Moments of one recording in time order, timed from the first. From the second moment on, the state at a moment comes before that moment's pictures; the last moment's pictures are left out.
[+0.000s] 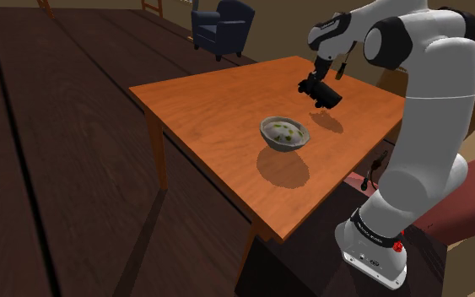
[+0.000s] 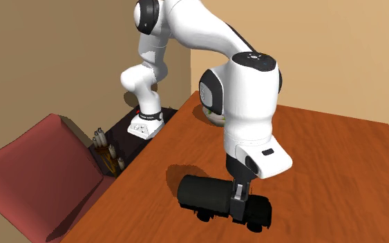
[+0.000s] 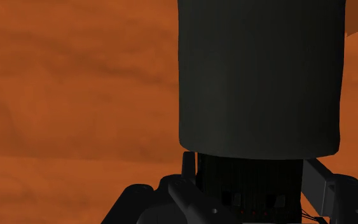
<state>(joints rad) -0.29 0.47 -0.52 -1.60 0.25 2.13 -0.82</state>
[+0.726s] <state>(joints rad) -0.29 0.43 -0.54 -1.51 0.23 2.00 -0.80</state>
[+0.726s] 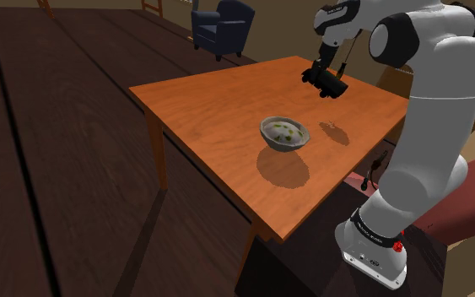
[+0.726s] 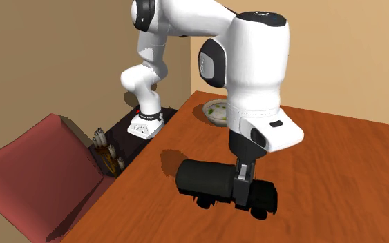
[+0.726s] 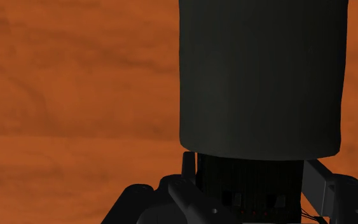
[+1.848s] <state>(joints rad) -0.22 0.29 -0.55 -1.52 0.15 1.89 -0.73</state>
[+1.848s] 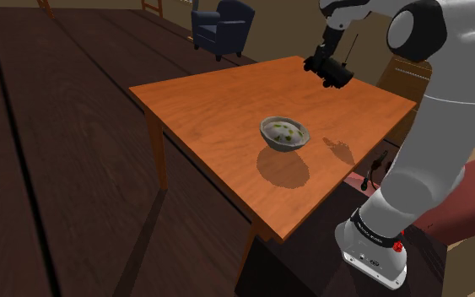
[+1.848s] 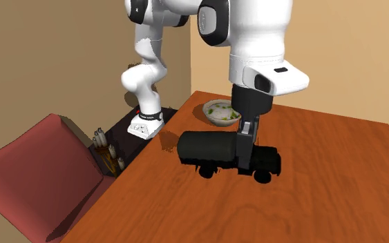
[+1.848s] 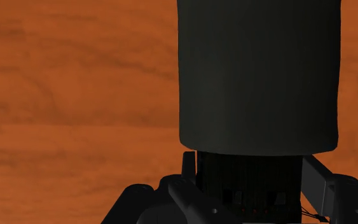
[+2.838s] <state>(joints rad) -0.01 -0.21 -0.41 -2.06 -0.15 1.98 -0.31</state>
